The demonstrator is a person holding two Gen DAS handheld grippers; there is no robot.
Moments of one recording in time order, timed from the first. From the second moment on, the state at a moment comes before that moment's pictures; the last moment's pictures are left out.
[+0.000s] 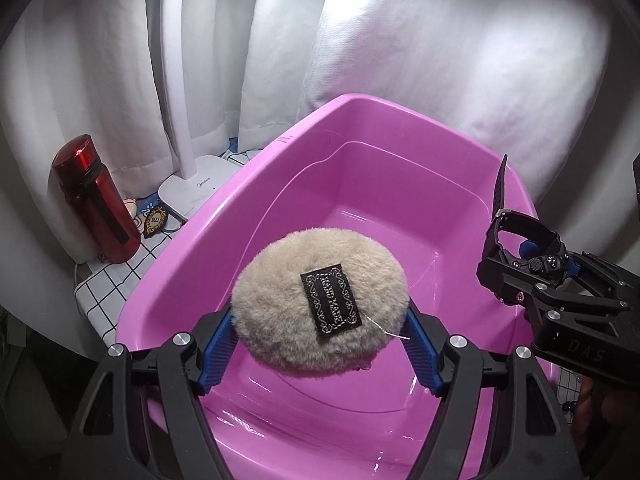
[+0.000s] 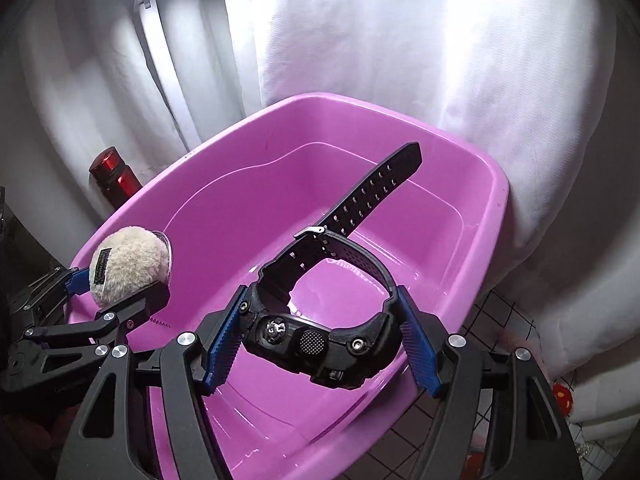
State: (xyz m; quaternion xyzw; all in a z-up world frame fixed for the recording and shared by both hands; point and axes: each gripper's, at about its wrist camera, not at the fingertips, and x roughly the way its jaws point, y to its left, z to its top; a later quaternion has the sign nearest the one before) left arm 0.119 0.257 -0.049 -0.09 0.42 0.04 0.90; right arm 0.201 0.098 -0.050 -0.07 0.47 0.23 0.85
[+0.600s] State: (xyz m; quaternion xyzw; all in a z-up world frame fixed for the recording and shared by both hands) left arm 0.112 0.268 -0.033 -0.10 0.41 0.06 0.91; right arm 0.196 0.085 -0.023 -0.08 0.43 0.19 0.88
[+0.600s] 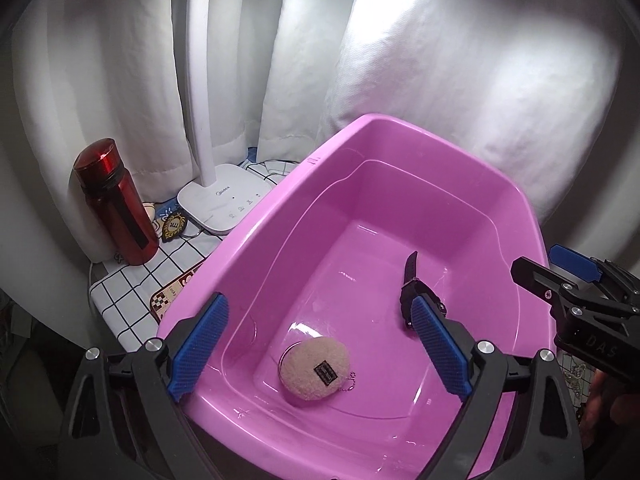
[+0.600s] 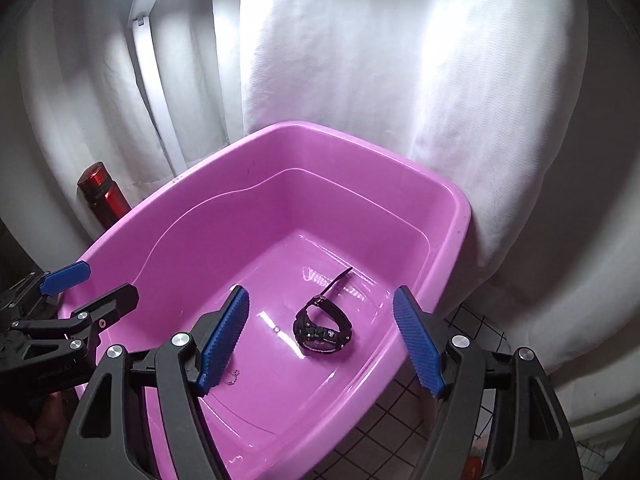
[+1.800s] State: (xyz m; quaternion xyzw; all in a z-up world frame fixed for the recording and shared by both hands) left arm 0.032 0.066 0.002 -0.06 0.38 -0.13 0.92; right arm 0.010 -0.188 -0.021 0.06 0.43 -0.03 0.90
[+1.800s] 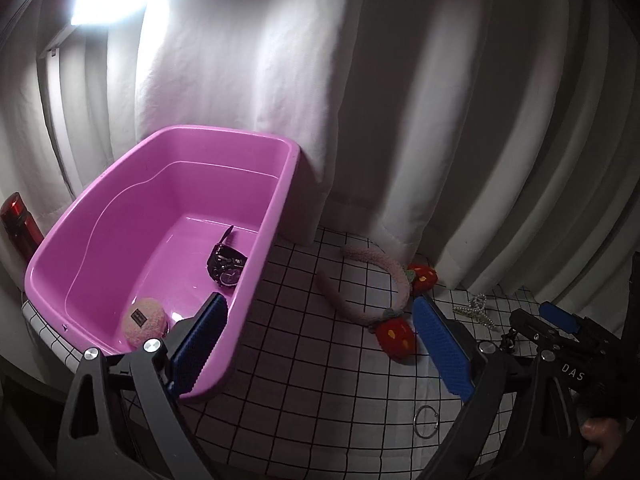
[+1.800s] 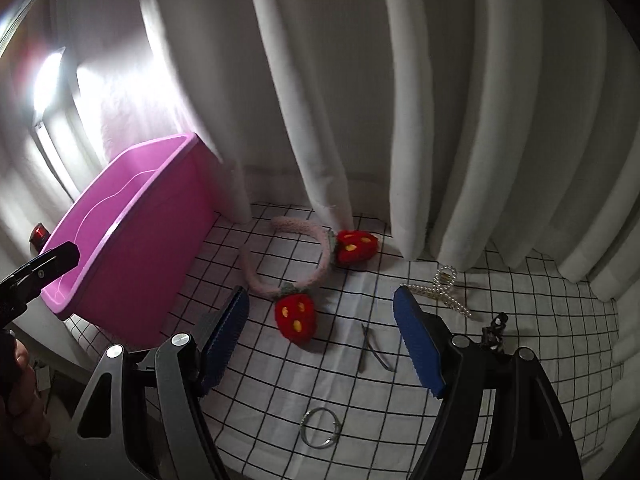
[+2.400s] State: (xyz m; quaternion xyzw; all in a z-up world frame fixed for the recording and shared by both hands) left arm -0.009 -0.069 -0.115 -0.01 0.49 -0.11 0.87; right arm -0.050 -0.345 -0.096 0.08 0.50 -0.10 0.86
